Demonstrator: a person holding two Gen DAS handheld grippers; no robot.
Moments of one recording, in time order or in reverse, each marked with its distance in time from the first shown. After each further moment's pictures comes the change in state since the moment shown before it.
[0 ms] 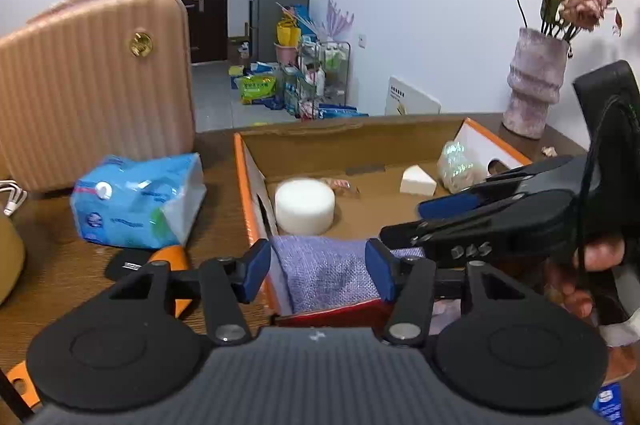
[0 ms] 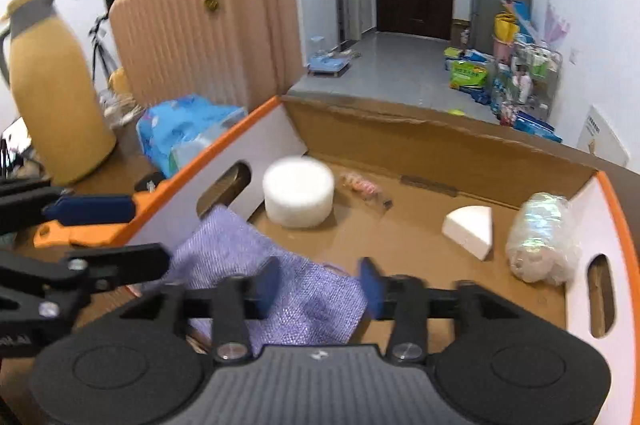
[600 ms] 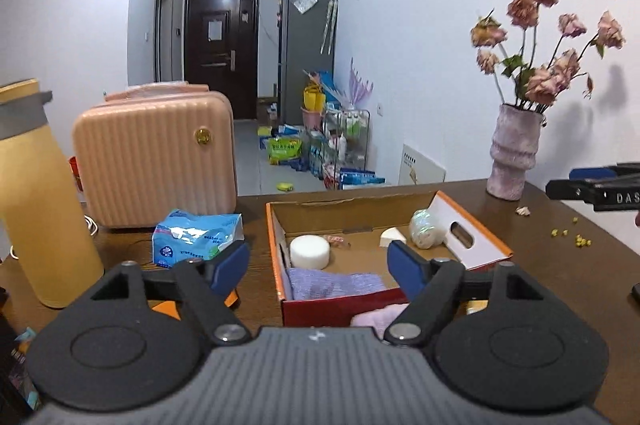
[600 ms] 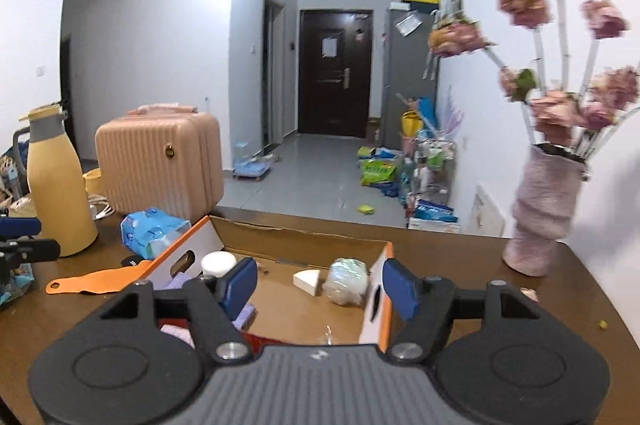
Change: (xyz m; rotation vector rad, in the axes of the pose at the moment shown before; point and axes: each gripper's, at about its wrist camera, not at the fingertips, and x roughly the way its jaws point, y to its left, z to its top) left arm -0.164 -0.041 -0.001 -0.031 -0.196 0.084; right arm -0.250 -0.033 -0.046 0.023 -0.330 -0.242
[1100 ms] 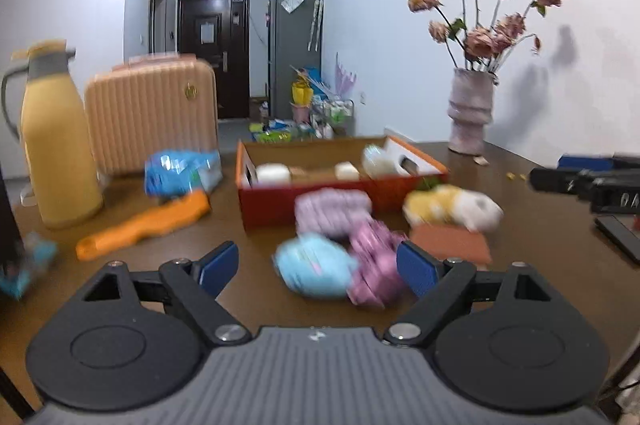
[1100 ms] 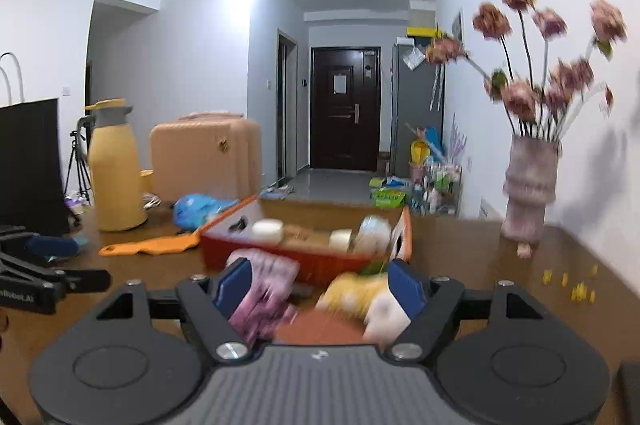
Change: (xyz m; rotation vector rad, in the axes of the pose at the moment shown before) left arm -0.095 -0.056 -0.132 0.013 0.009 -0.021; right arm -0.119 0.046 -0.139 0.011 -0.116 0.045
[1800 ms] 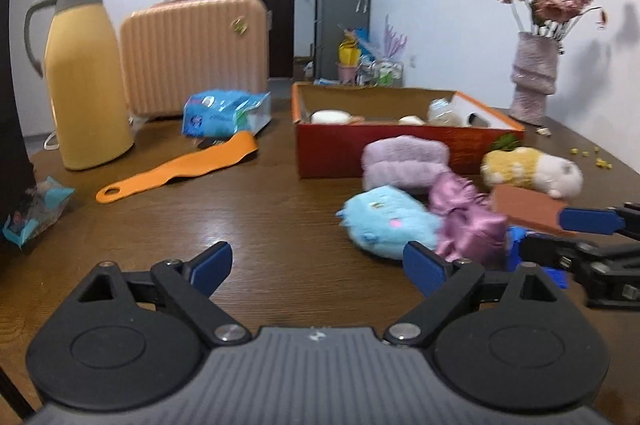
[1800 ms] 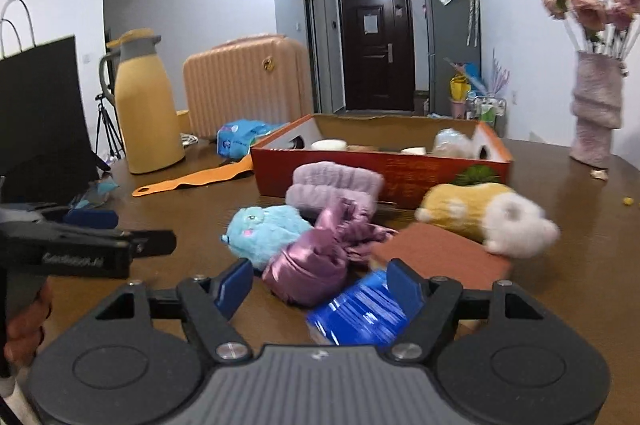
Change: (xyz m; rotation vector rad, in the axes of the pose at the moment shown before) left arm 0.070 0.048 -0.020 -0.065 0.117 0.136; right arm 0.090 0.060 -0.046 0.032 0.190 0.111
